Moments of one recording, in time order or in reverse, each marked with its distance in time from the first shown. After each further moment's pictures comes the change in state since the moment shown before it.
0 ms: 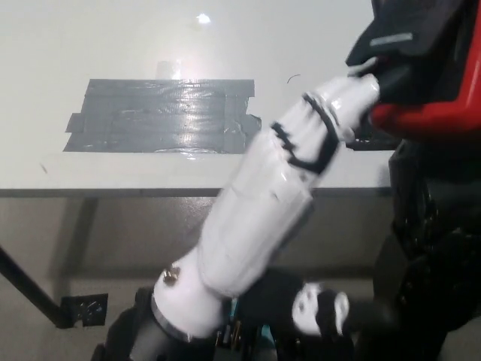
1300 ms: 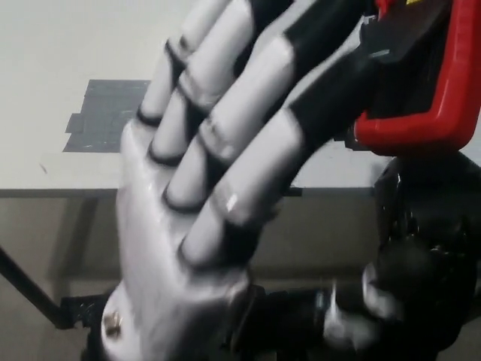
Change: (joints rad) left_arm -0.153 -0.159 0.198 -0.019 0.281 -0.366 0.120; right_arm 0.105 0.028 0.044 0.011 -0.019 -0.051 -0.043
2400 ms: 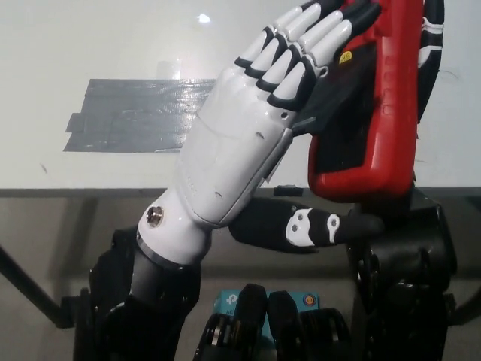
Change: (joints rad) left_arm 0.060 0.162 0.004 0.206 -0.129 0.124 -0.136; right_arm 0.127 0.003 0.130 0.005 -0.062 0.017 0.059
